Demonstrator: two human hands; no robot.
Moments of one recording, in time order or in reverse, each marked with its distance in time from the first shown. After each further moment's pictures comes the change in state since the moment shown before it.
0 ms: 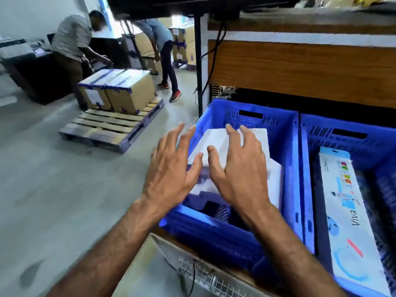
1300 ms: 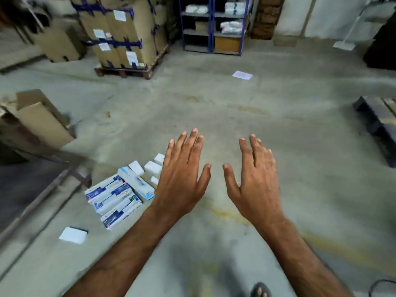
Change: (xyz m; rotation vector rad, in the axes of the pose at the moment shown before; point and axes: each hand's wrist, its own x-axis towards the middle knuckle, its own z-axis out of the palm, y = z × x) left_hand -0.725 -0.113 -0.330 0.645 0.323 -1.206; right_hand -0.568 -0.433 0.052 0.533 -0.702 -1.235
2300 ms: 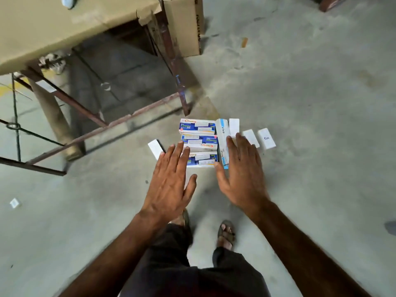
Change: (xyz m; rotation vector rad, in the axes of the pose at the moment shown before) left_hand -0.083 -0.367 0.006 0.168 -0.186 -0.873; right_hand 0.159 -0.297 0.353 0.223 -0.671 -0.675
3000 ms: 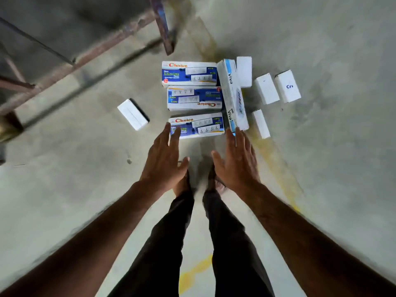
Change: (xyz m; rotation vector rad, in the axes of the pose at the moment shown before) left_hand 0.175 -0.238 0.262 -0.196 -0.467 -0.200; right_hand 0.151 0.047 0.341 -0.023 -0.286 0.303
